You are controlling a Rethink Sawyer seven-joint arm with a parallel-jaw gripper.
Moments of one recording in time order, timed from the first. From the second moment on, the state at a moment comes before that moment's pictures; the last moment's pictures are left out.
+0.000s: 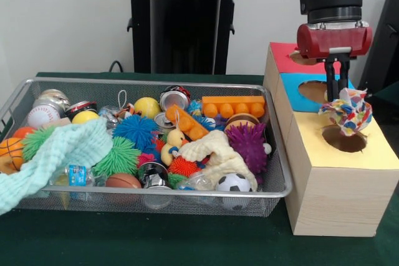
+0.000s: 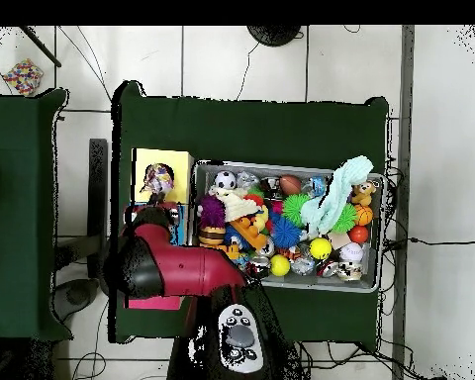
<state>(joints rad) -0.03 -0.76 0.10 1.93 0.12 -0.10 1.53</state>
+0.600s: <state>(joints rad) -0.02 -0.75 0.09 1.88 0.13 -0.10 1.53</state>
